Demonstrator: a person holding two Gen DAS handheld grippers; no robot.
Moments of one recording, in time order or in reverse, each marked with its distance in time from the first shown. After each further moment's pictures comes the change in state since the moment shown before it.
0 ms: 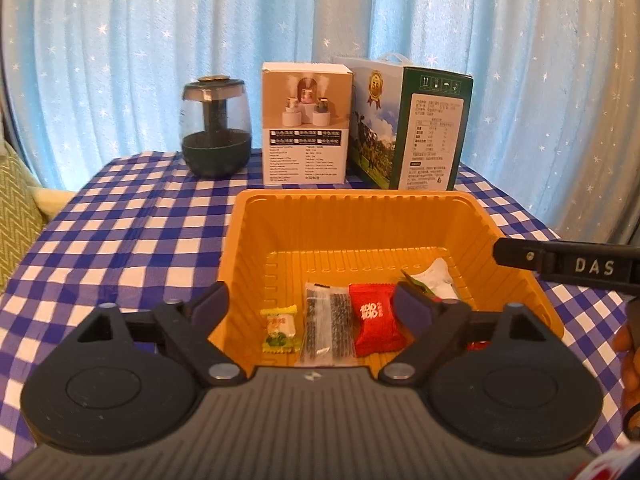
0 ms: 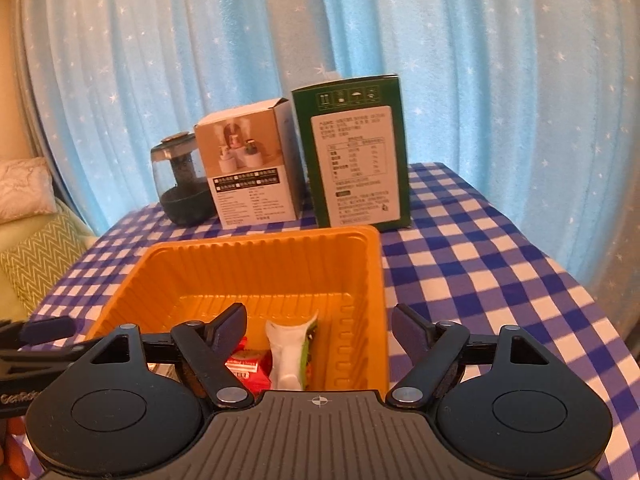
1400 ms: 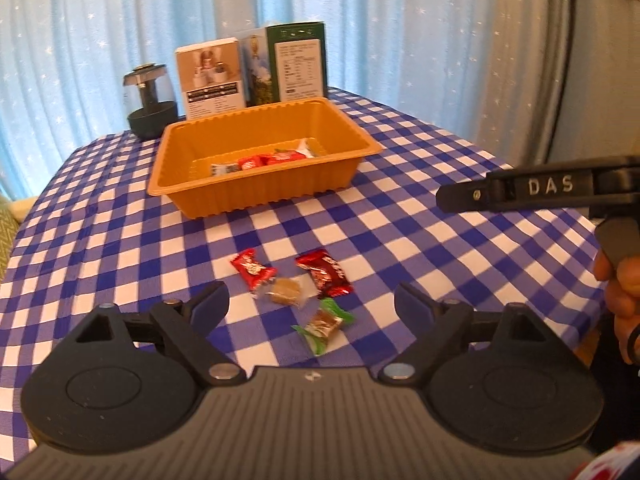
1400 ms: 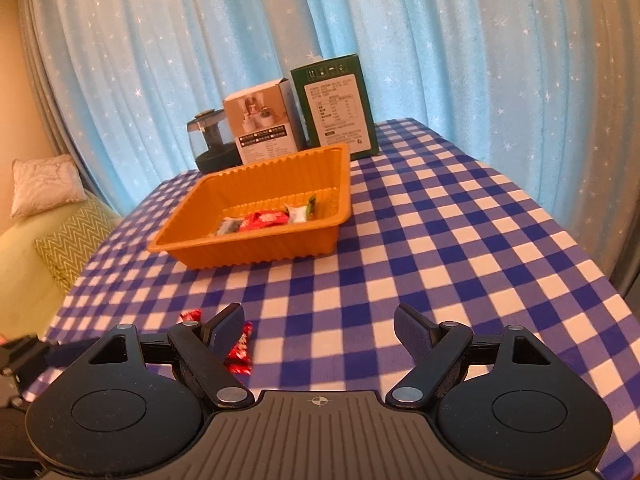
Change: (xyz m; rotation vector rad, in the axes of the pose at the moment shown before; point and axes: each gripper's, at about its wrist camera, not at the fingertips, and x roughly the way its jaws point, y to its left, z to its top) left arm -0.158 -0.070 -0.122 0.213 0.088 -0.159; right arm -0.176 -0.008 -0.110 0.060 0.060 0.020
